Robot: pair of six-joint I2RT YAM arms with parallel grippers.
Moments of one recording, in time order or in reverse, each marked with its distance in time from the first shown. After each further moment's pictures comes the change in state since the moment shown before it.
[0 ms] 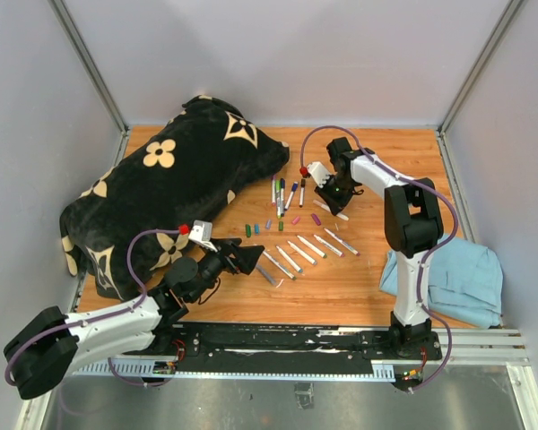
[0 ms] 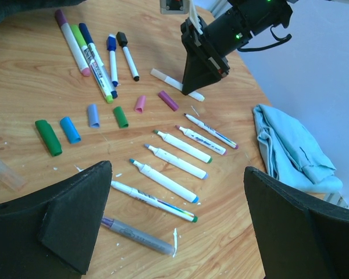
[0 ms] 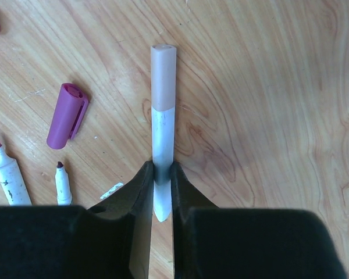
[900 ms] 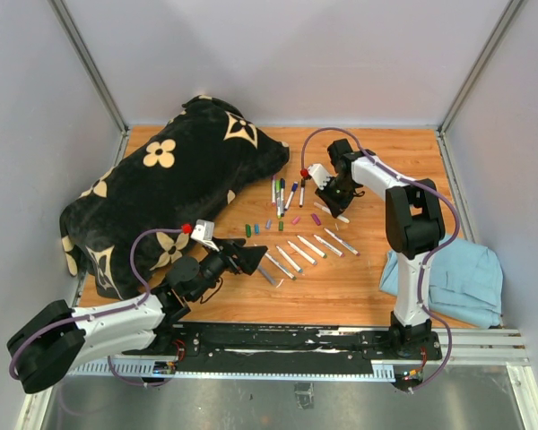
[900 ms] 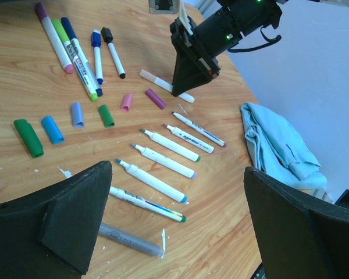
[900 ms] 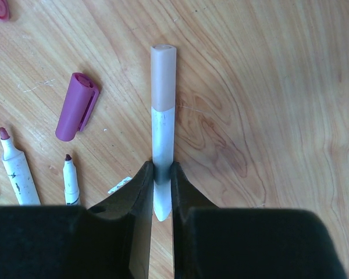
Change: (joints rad) left arm 0.000 0.061 0.000 0.076 0.040 -0.033; right arm 0.000 -0.020 -0.029 -0.004 -0.008 0.000
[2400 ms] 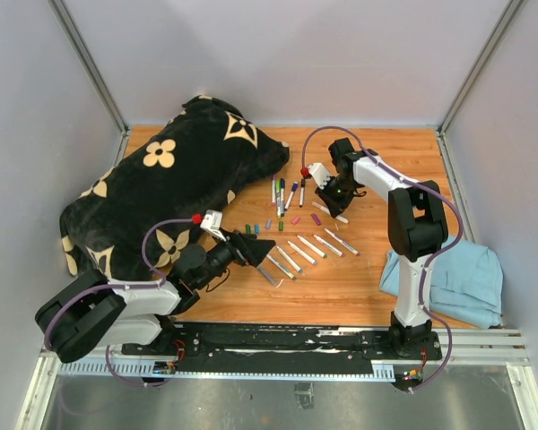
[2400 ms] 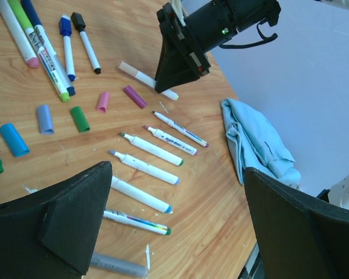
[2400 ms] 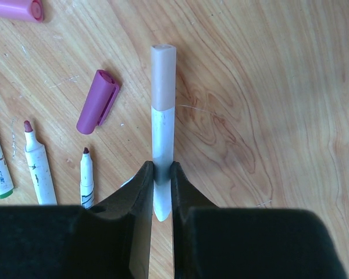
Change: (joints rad) left arm 0.106 0.292 0.034 0.262 0.198 -0.093; right arm 0.000 -0.033 -0.017 -0.004 -0.038 0.000
